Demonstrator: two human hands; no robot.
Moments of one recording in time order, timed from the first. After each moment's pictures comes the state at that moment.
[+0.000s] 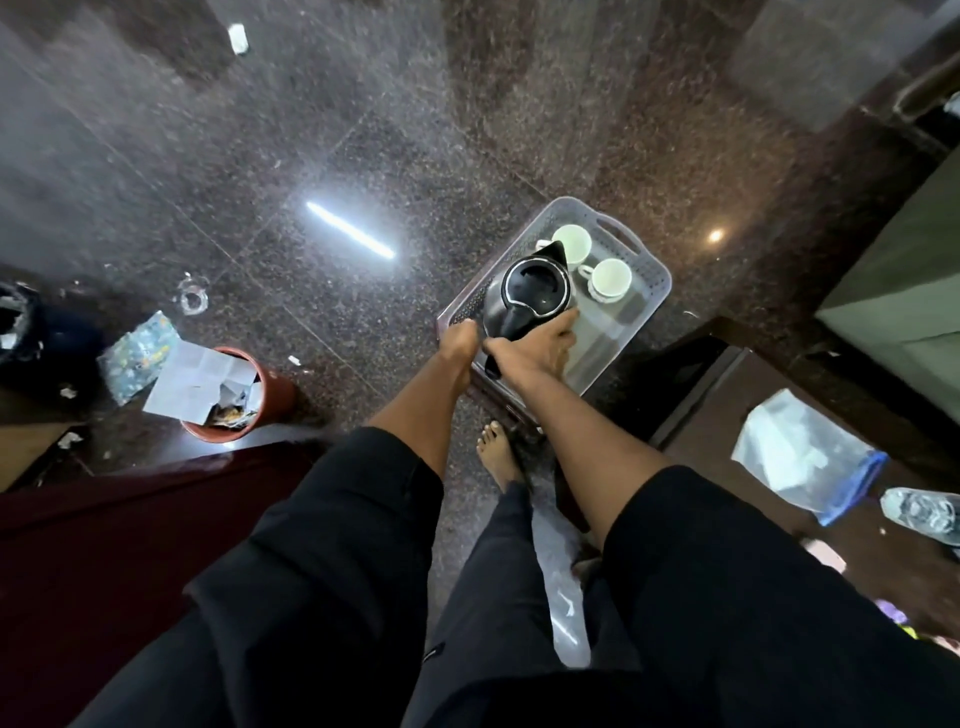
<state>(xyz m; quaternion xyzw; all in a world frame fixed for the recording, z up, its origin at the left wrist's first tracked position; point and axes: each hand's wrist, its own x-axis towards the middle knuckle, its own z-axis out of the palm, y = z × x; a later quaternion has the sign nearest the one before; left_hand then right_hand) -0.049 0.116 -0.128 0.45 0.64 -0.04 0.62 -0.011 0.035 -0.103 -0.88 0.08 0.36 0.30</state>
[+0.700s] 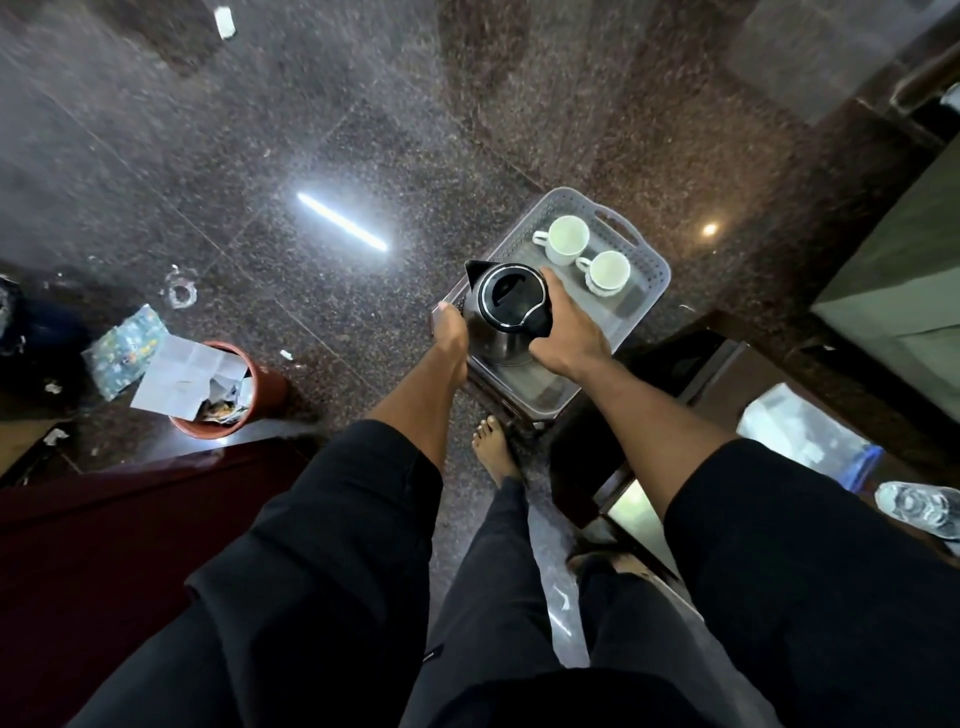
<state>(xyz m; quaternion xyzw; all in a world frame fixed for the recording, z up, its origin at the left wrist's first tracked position) -0.044 0.122 -0.130 0.34 0.65 0.00 0.68 0.043 -0.009 -0.108 -0.87 -0.20 0.39 0.21</state>
